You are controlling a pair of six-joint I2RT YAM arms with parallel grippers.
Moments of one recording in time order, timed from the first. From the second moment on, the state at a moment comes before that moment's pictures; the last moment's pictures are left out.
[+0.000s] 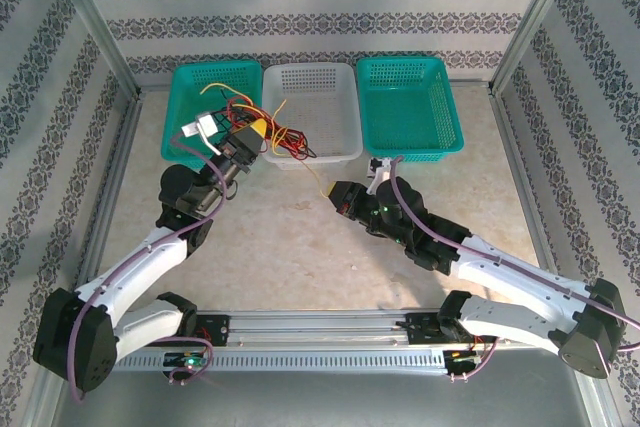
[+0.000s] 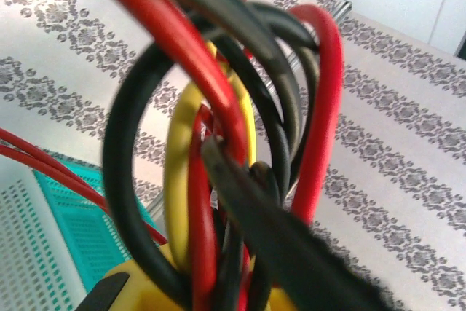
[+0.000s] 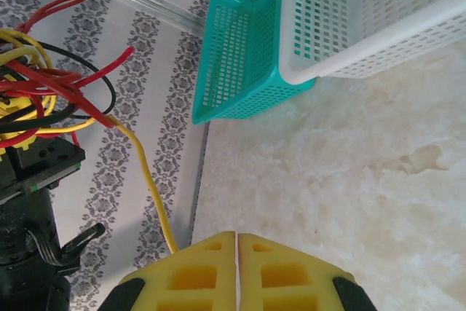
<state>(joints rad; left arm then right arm) -0.37 1.07 0.61 0.80 0.26 -0.87 0.90 0.99 0.75 -0.08 0.07 1.14</state>
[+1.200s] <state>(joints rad) -0.37 0.88 0.36 0.52 0.00 -0.79 0.59 0.95 1.25 -0.45 0.02 0.88</state>
